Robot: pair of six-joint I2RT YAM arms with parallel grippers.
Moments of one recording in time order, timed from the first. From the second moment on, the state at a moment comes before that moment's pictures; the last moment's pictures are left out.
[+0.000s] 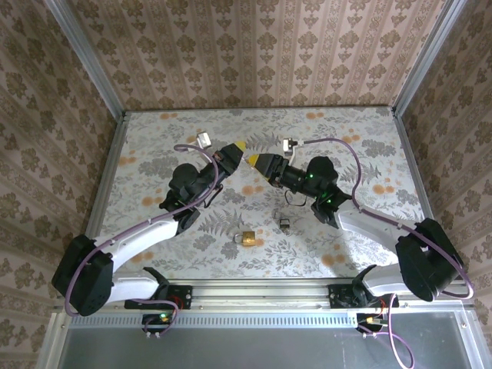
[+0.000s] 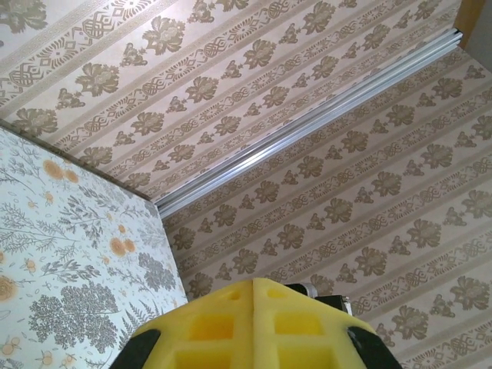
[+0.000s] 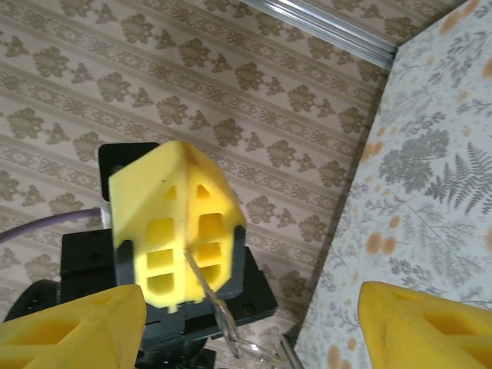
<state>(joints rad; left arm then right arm) -0.72 1.24 0.69 0.73 0.08 -1.07 0.58 1.36 0.73 0.70 -0.45 1.18</state>
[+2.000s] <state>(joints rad) -0.76 0.96 1.08 -0.53 0.26 -0.55 0.58 1.04 1.07 -0.64 -0.16 0.53</state>
